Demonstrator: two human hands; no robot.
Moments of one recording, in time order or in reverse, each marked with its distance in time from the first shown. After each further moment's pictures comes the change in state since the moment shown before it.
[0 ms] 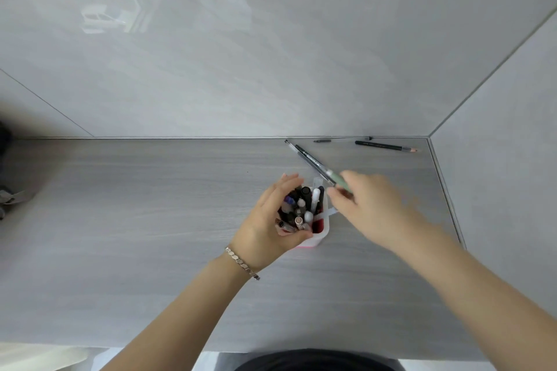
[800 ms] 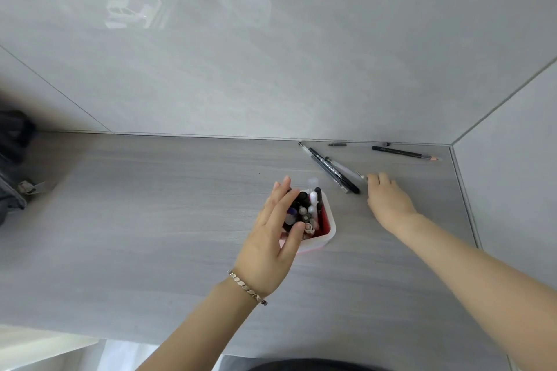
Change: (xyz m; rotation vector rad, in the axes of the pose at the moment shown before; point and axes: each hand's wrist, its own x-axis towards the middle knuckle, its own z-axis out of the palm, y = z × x) left_hand -0.018 0.010 0.003 0.036 0.107 -0.146; right_hand 0.086 0.120 0.076 -0.461 -0.096 0.165
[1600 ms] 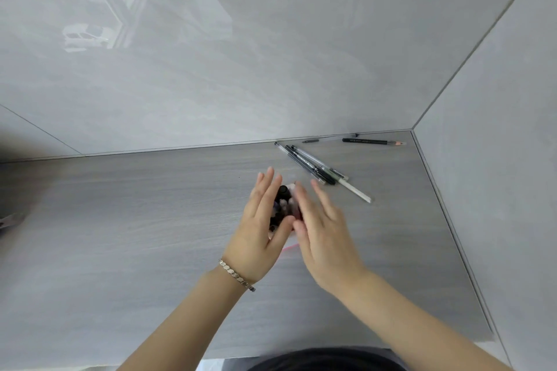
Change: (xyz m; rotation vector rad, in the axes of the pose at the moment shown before) left_hand 0.007 -0.008 0.001 0.042 -0.075 0.186; right_hand -0.127 -0.093 -0.021 0.495 0.380 -0.350
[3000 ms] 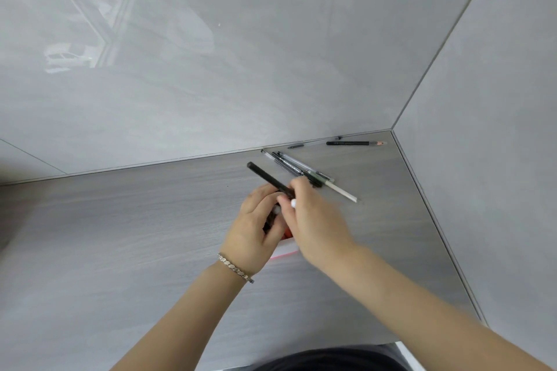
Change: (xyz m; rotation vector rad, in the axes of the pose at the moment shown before) left_hand 0.016 0.006 0.003 0.102 0.012 0.110; right_hand 0.025 -0.026 -0.040 0.125 0.011 0.218
